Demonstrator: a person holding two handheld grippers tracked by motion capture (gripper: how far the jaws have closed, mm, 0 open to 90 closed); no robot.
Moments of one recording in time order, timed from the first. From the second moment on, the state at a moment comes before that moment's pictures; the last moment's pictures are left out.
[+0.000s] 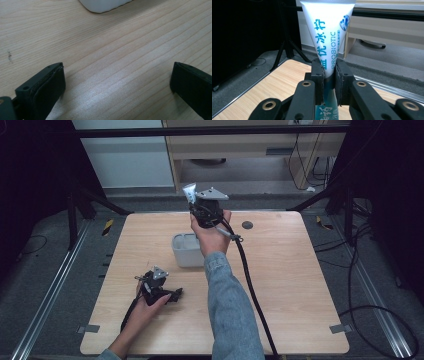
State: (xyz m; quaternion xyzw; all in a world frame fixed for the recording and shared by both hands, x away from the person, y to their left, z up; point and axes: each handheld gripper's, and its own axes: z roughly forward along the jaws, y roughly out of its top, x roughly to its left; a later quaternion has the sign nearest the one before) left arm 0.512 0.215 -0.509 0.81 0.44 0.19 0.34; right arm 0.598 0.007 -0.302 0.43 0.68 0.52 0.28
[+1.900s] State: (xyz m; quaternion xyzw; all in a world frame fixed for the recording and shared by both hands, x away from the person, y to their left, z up) left arm 0.514 0.215 -0.509 0.82 0.43 0.19 0.34; right arm 0.612 0.037 -0.368 0.43 0.69 0.50 0.29
